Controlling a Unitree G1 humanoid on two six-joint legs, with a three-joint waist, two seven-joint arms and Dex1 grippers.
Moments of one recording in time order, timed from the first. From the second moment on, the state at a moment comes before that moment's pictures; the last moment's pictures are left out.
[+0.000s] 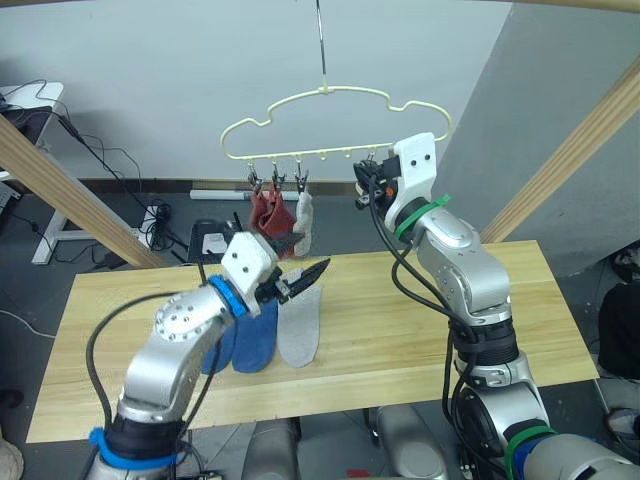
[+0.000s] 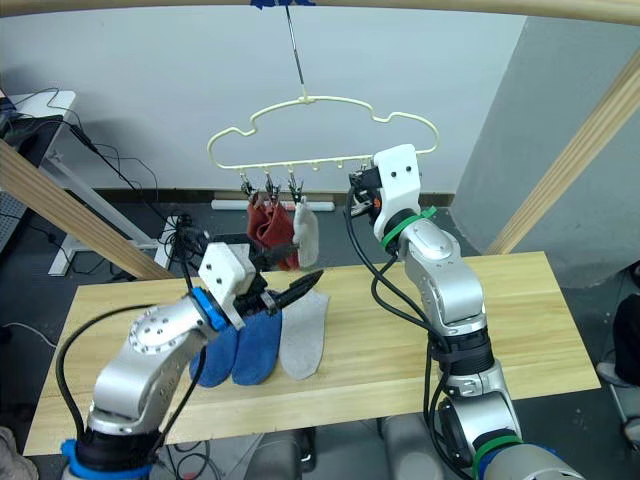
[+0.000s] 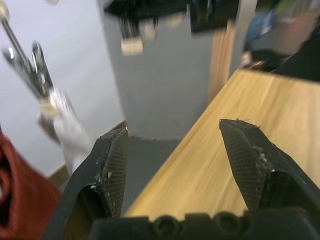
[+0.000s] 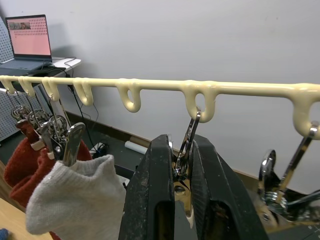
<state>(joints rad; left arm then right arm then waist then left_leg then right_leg) -0.09 0.42 -0.05 -0.45 -0.28 0.38 -0.55 -0.71 -0.05 0.05 -0.12 0.14 0.60 0.26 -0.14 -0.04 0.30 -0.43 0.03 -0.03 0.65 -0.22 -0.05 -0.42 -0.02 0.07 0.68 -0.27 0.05</state>
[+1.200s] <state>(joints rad) -0.24 0.17 -0.13 0.13 0.01 0.44 -0.19 -0.72 -0.04 0.04 -0.12 0.18 0.65 0.24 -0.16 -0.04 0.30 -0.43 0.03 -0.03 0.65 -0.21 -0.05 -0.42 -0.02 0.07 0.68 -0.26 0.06</state>
